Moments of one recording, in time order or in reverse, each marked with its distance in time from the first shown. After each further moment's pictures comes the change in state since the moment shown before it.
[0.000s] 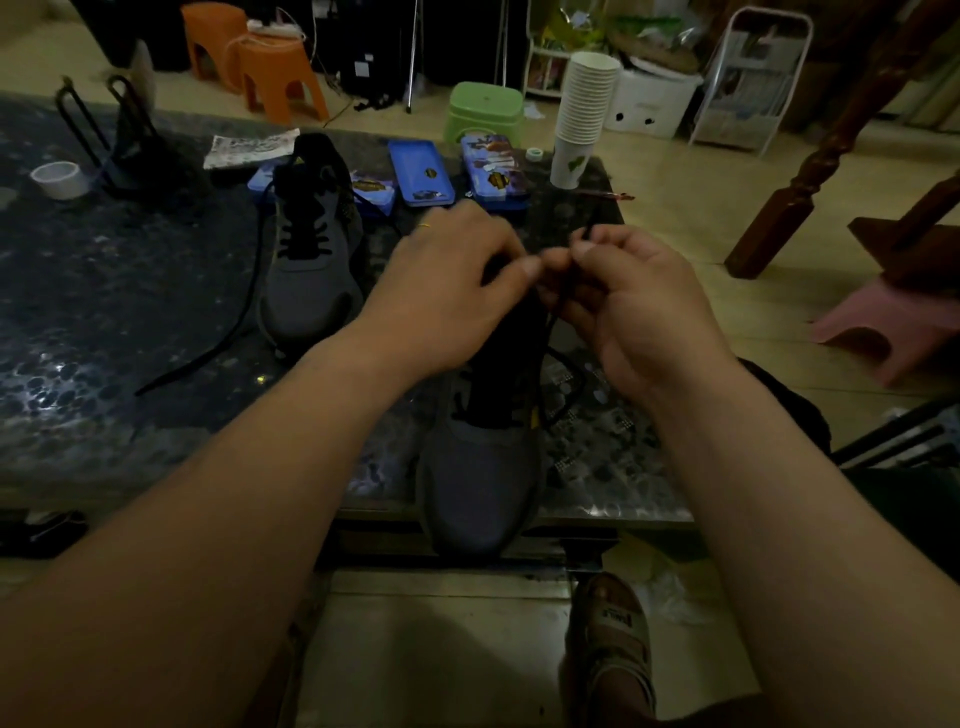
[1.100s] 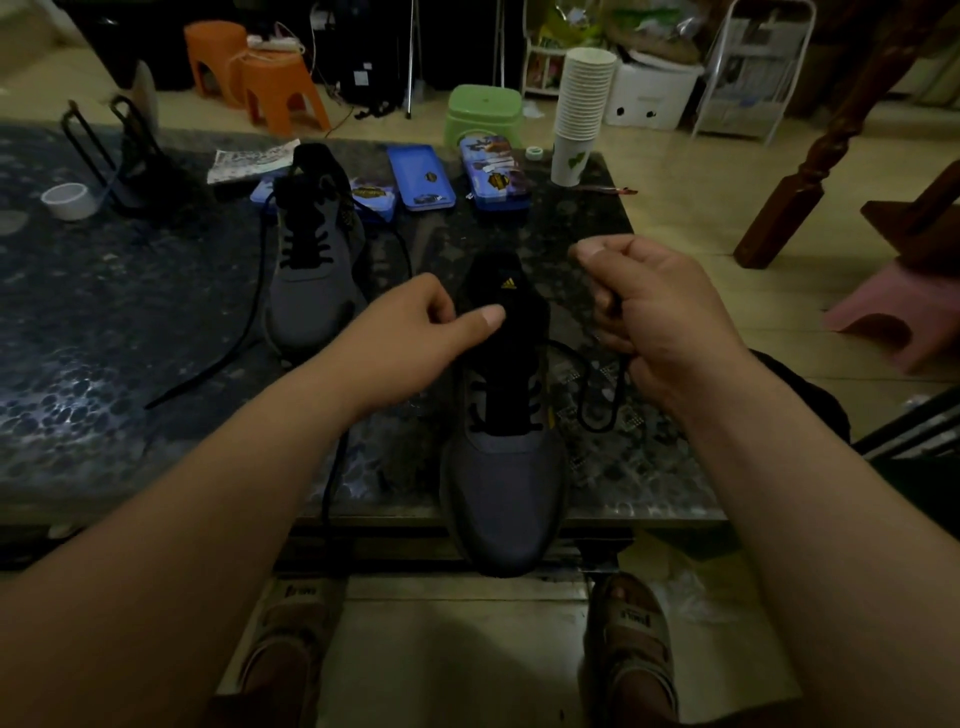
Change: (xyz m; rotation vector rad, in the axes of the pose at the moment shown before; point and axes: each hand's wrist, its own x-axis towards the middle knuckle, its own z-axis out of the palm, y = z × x) left_hand -0.032 -0.021 -0.003 -0.262 -0.228 -0.476; right_hand 0.001 0.004 -0.018 -0.256 0.033 -0.006
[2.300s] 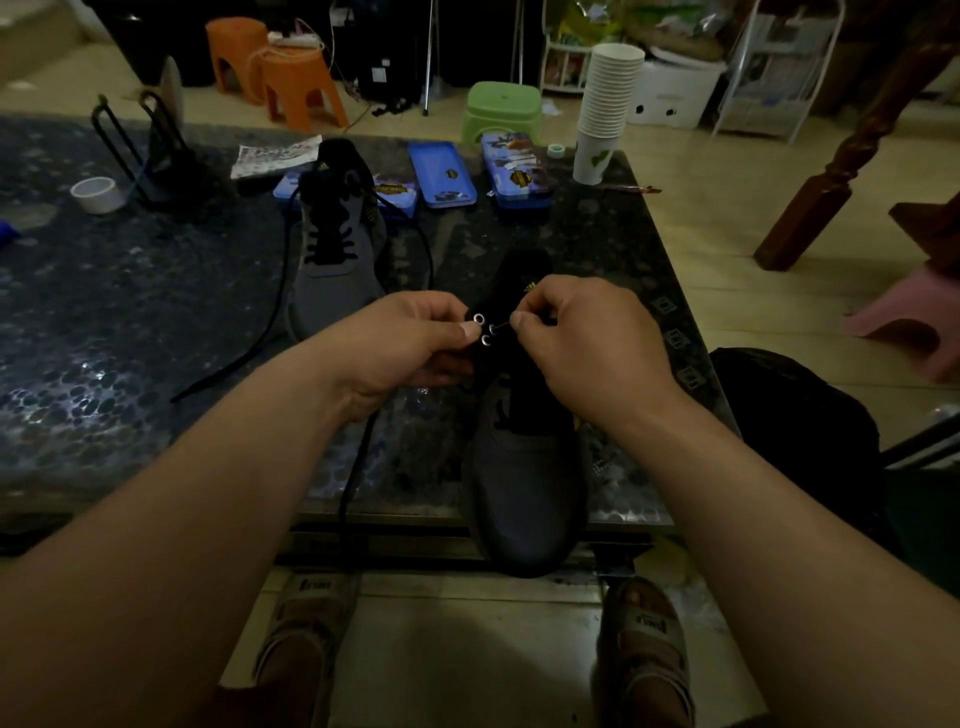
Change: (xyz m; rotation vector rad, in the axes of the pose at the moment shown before) left_hand 0.007 -0.021 -0.012 -0.524 -0.246 -0.152; right_hand -0.008 0.024 0.046 -0.999 0.010 -0.386
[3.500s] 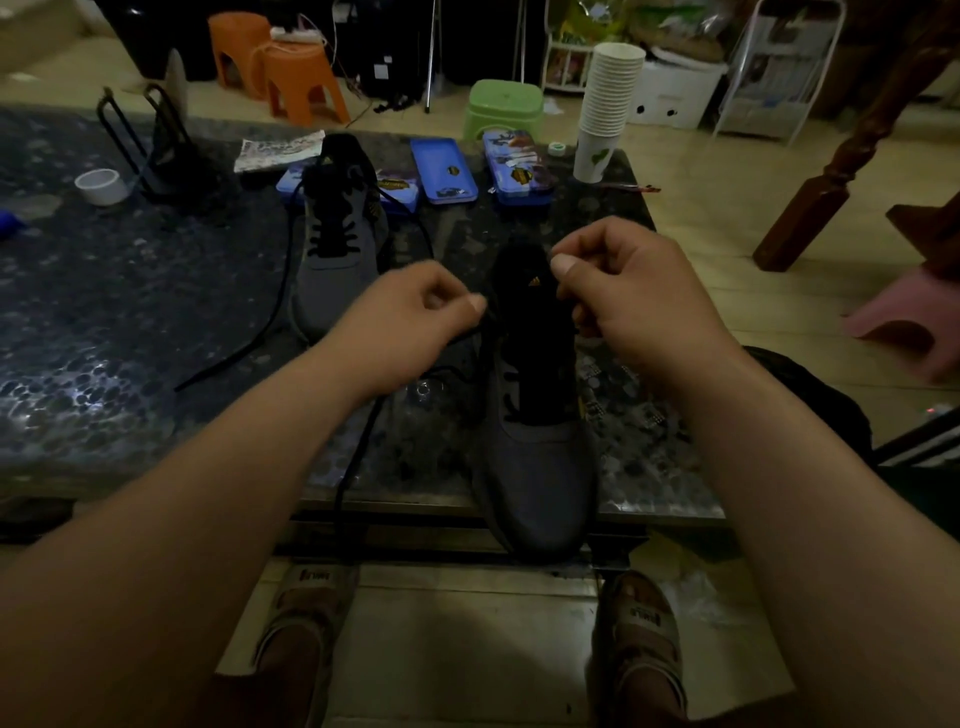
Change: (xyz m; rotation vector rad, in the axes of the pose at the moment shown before) left_hand -0.004 0.002 0.001 0.460 0.300 0.231; right_hand 0.011 0.008 -0.035 0.562 -0.063 0.155
